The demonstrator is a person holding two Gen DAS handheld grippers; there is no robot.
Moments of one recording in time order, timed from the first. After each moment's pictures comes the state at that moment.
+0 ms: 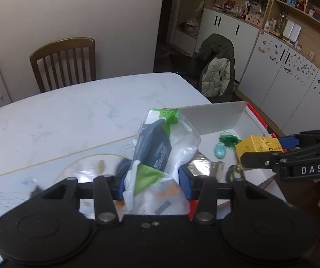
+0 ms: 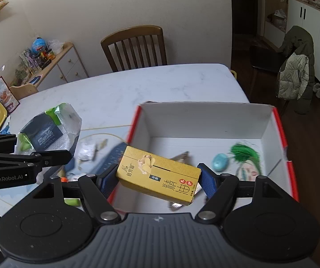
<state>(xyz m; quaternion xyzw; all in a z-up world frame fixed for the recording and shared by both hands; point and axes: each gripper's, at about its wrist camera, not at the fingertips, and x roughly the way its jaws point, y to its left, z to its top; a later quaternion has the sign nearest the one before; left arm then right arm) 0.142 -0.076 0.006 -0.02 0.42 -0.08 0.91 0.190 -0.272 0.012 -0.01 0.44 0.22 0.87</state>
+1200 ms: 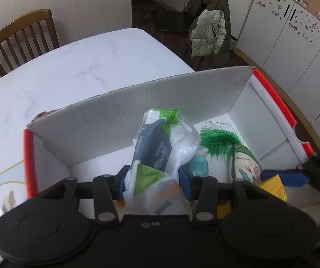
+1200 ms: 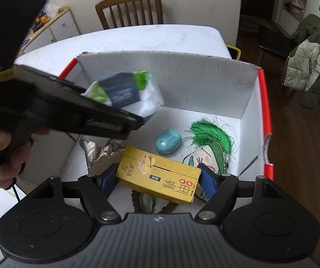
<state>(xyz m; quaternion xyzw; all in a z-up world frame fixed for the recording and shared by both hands) 0.291 -0.216 -0.104 0.03 0.51 -0.09 0.85 0.261 -0.334 -0.088 -0.07 0.49 0.26 0.83</state>
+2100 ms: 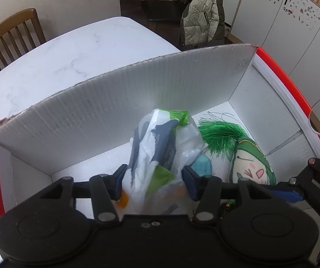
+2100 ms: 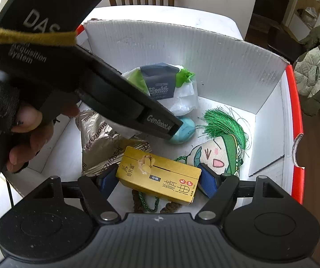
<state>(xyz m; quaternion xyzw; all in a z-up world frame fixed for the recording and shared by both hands) 0.305 -0.233 -0.127 0.06 0.53 -0.11 0.84 0.257 -0.312 -0.109 -0.13 0.51 0.26 0.81</state>
